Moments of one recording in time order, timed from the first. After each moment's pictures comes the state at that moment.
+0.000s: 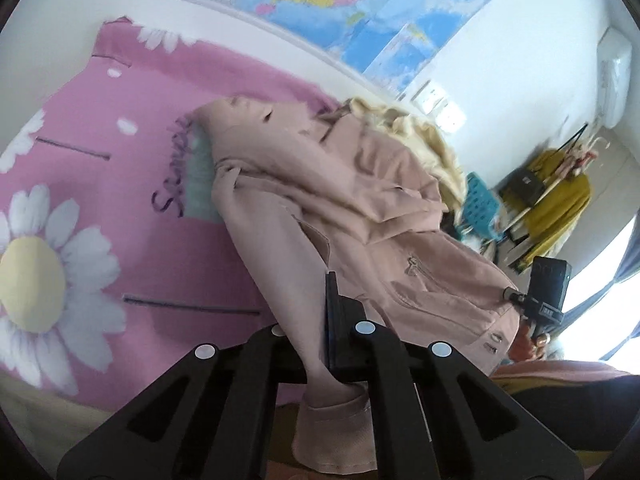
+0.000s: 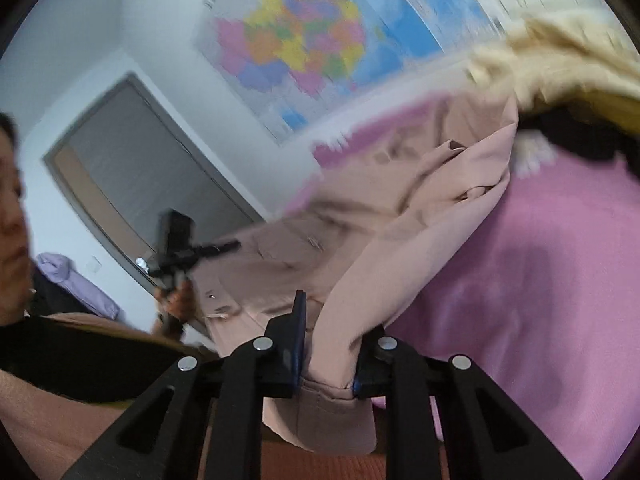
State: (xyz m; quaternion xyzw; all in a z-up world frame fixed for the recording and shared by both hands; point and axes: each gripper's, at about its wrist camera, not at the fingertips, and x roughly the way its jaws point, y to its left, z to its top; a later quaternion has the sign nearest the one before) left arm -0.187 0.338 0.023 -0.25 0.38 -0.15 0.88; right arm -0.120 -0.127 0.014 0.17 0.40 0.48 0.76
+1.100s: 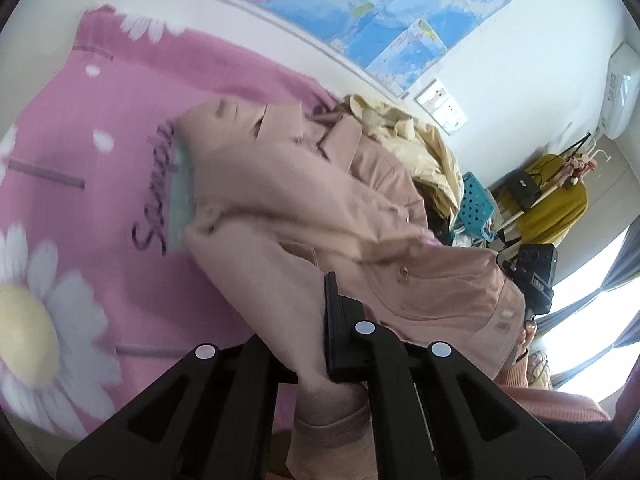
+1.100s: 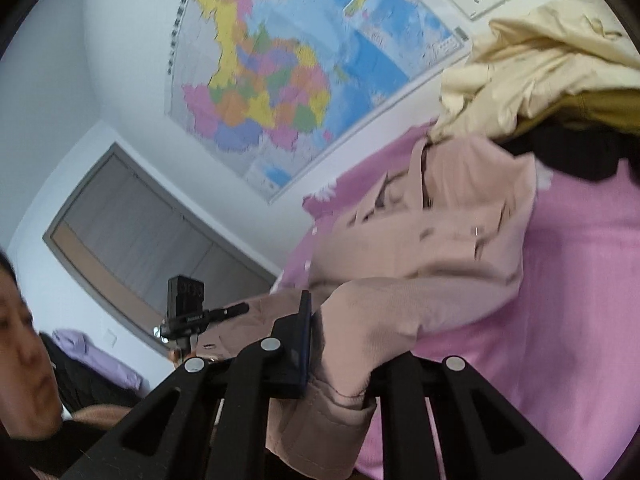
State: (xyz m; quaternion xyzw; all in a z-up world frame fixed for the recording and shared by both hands) left arm -0.119 0.354 0.053 -0.26 0.41 -0.18 0.85; right arm -0.041 -0.124 0.045 0.28 0.36 0.46 0.76
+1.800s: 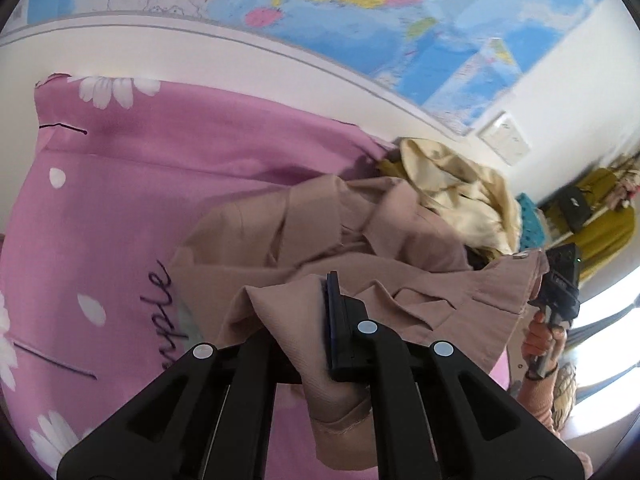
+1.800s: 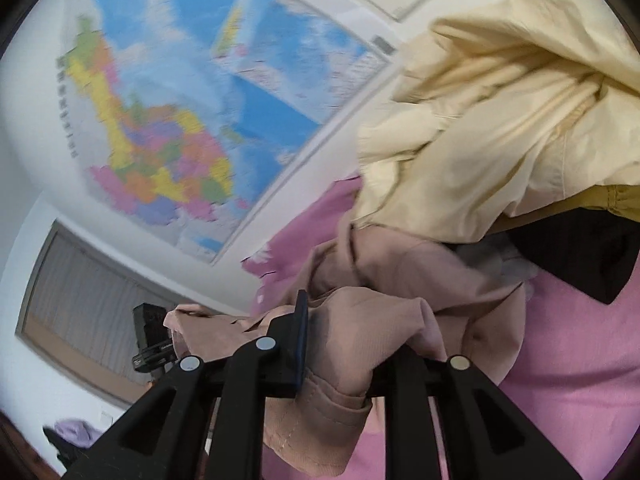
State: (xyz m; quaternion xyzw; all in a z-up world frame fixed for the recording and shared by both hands) left arm 0.070 0.364 0.084 -0.22 0.47 -0.11 0.85; right arm 0.139 -0.111 0.034 0.35 0.42 0.35 0.76
